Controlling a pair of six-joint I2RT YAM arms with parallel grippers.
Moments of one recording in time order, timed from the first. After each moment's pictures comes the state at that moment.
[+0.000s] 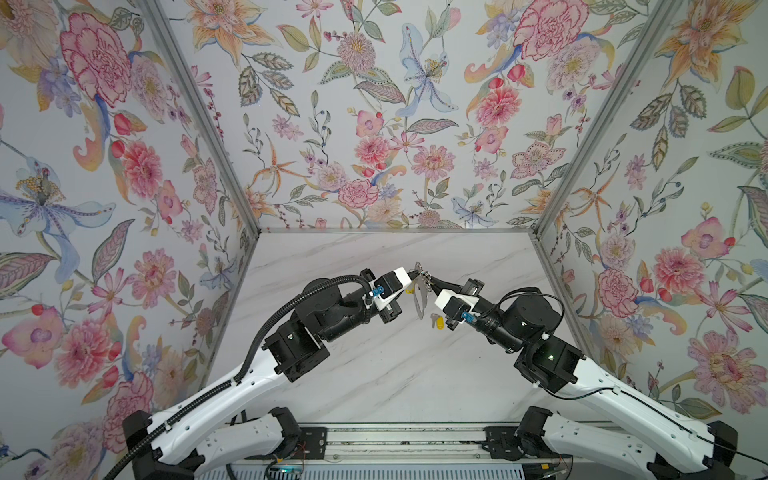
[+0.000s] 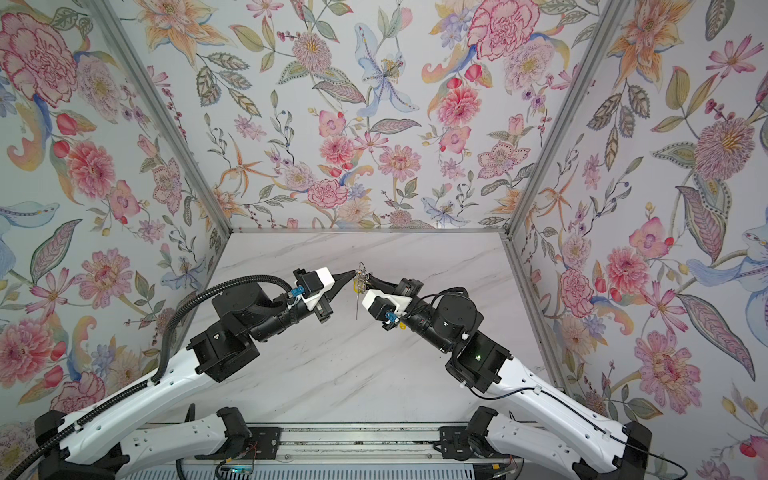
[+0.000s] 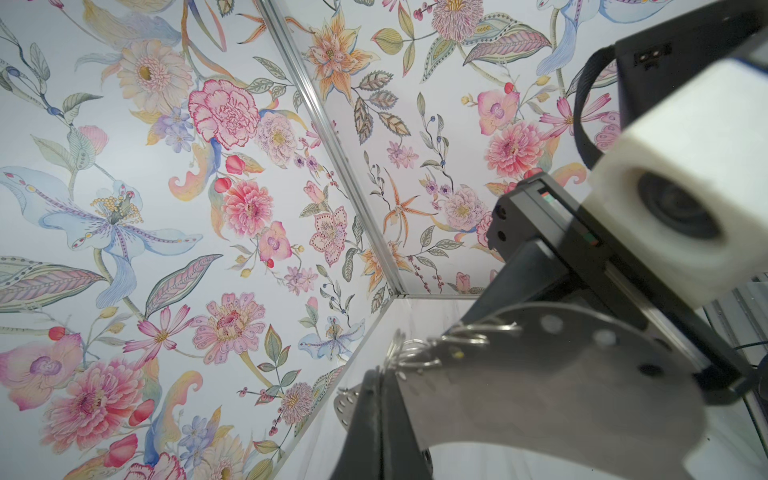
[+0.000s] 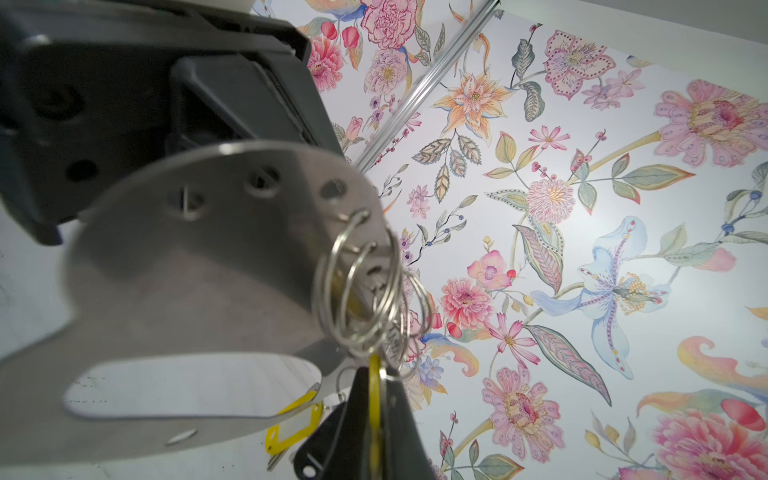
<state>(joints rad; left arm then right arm) -0.92 1.03 1.04 0.12 0.09 0.41 0.92 0.91 0.89 0.16 -0.03 -0.73</state>
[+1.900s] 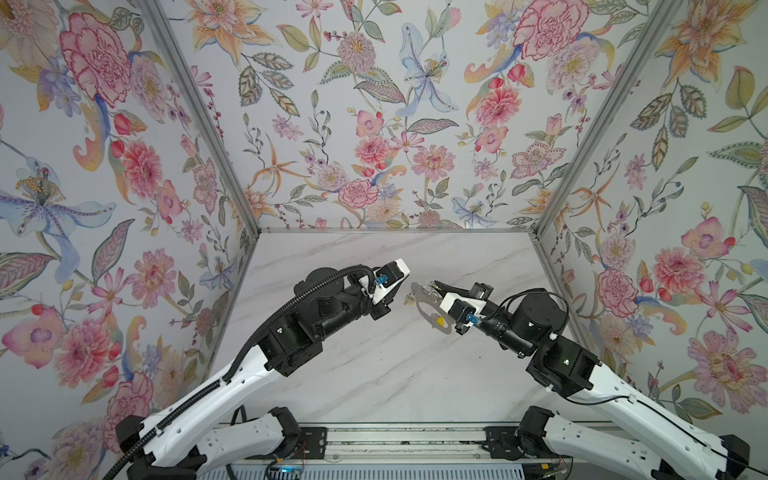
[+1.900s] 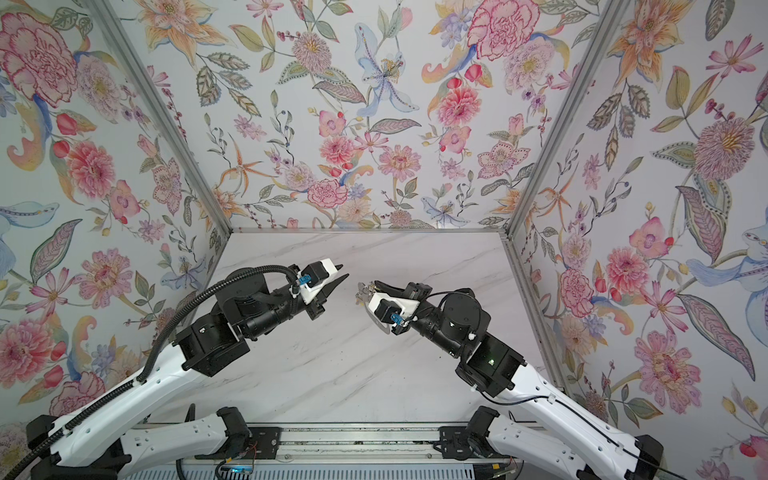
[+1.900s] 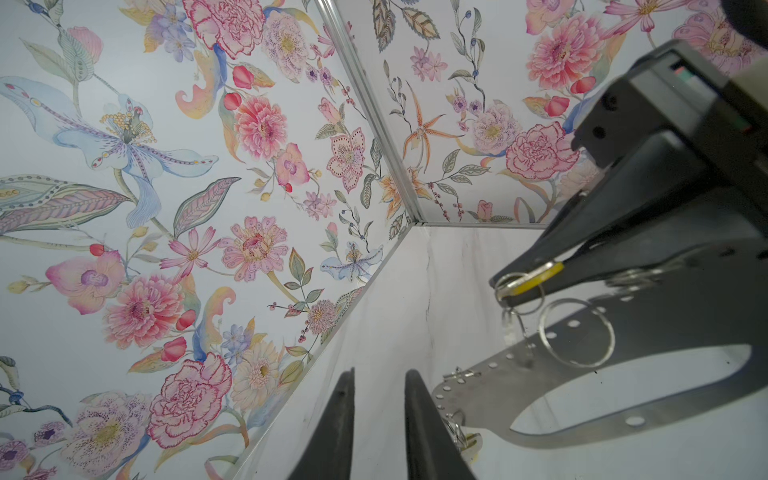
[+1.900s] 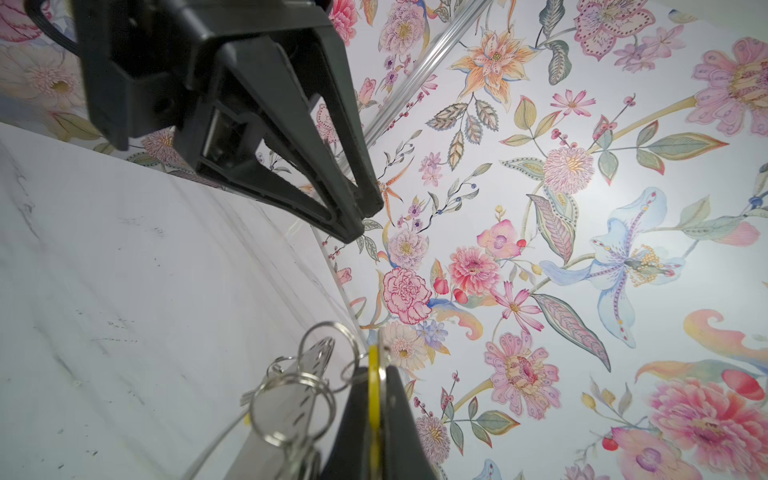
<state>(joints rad) -0.85 1.04 1.17 -0.21 0.04 0.43 0.89 0.85 0.92 -0.04 -0.04 -0.73</state>
